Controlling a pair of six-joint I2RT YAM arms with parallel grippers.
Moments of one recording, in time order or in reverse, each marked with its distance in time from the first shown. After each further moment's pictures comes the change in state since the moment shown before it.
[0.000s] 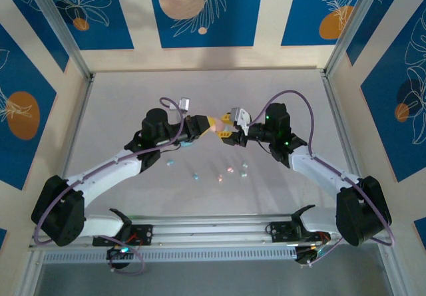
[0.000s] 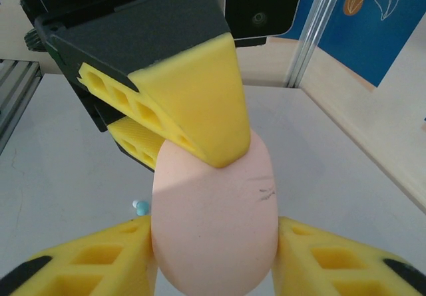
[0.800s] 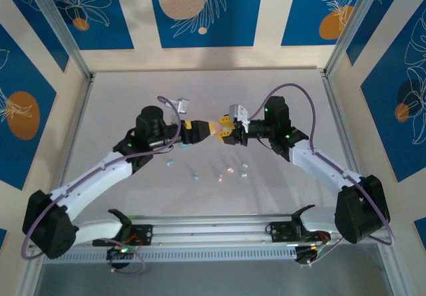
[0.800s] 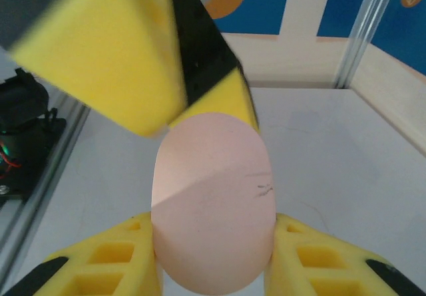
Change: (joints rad) left arm 0.001 -0.139 0.079 -0.333 -0.027 0.515; right arm -0.014 0.026 0.117 -0.188 -0.159 0.016
